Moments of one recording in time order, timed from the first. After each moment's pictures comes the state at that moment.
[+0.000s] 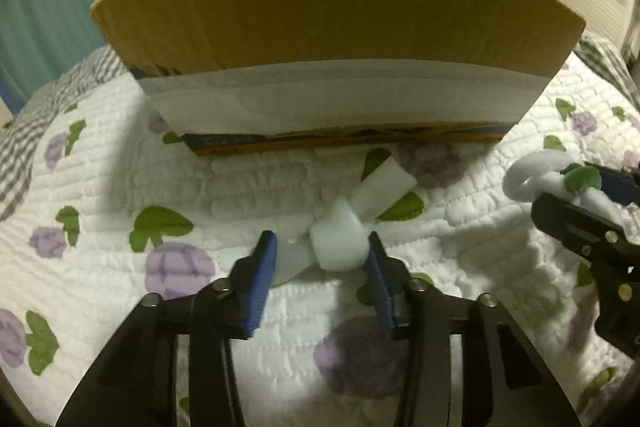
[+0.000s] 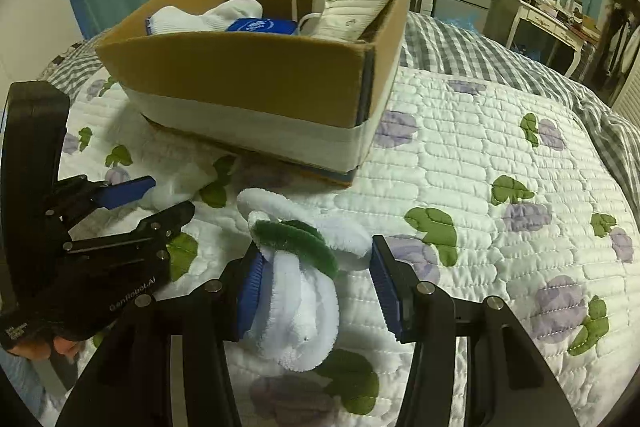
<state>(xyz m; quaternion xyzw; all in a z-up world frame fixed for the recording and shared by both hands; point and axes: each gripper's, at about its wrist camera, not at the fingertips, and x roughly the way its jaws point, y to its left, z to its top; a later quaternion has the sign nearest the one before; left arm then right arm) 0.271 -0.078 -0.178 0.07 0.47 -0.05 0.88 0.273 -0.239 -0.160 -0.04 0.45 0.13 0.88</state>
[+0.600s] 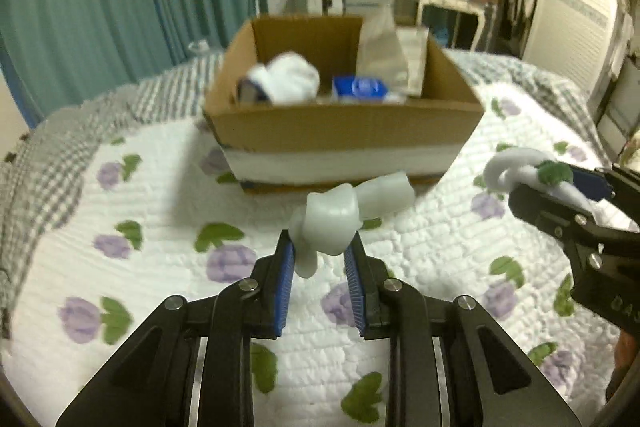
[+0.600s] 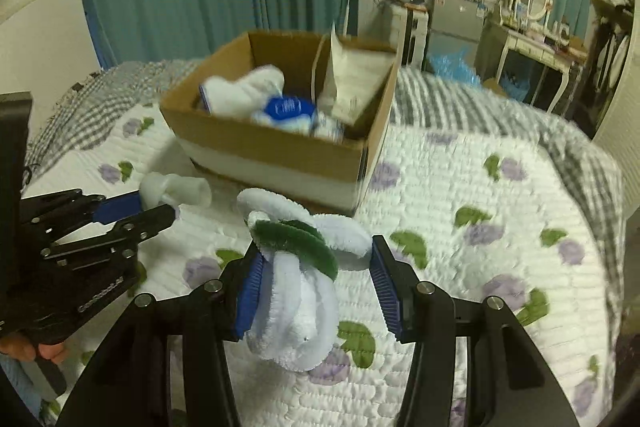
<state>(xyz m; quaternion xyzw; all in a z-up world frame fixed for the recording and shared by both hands) 0.207 -0.059 -0.082 0.05 0.40 -0.07 0.91 0.222 -0.237 -0.080 -0.04 0.38 0.12 0.92</state>
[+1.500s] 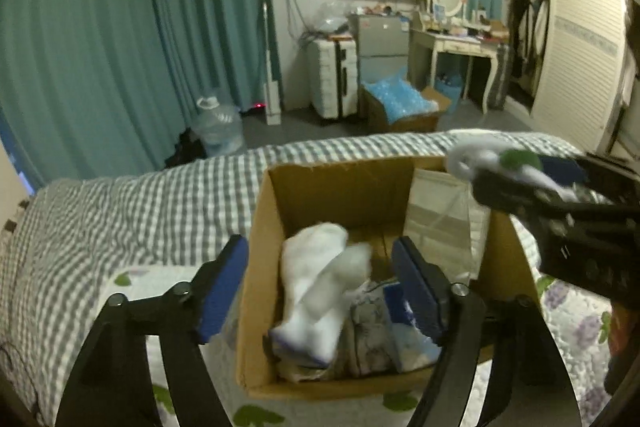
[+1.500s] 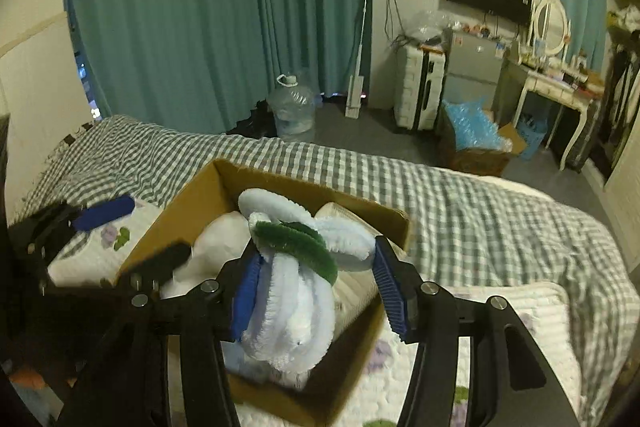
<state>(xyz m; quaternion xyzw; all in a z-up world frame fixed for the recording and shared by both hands) 0.358 -0.063 -0.036 0.06 0.33 -0.06 0.94 0.403 -0.223 -0.016 -0.03 0.34 0.16 0.93</state>
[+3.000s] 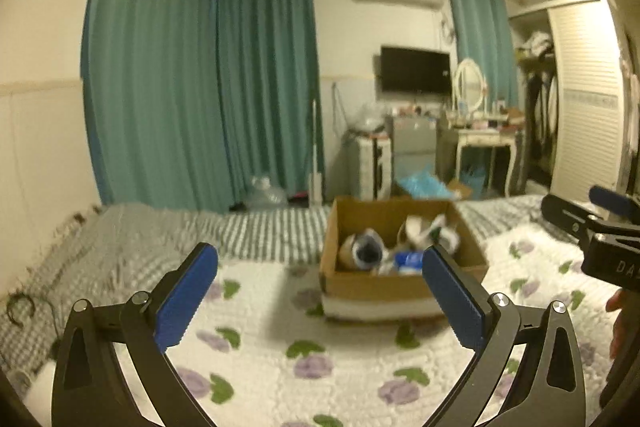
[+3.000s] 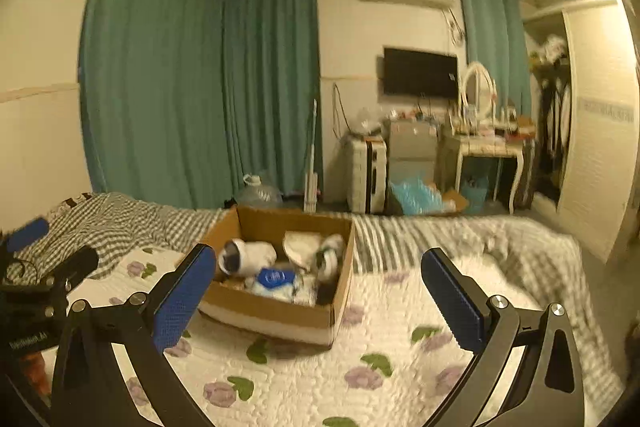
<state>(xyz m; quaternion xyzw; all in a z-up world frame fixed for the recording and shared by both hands) 0.156 -0.012 -0.011 0.02 0.15 0.01 0.99 0.174 -0.250 0.000 0.02 0.15 0.06 0.99</state>
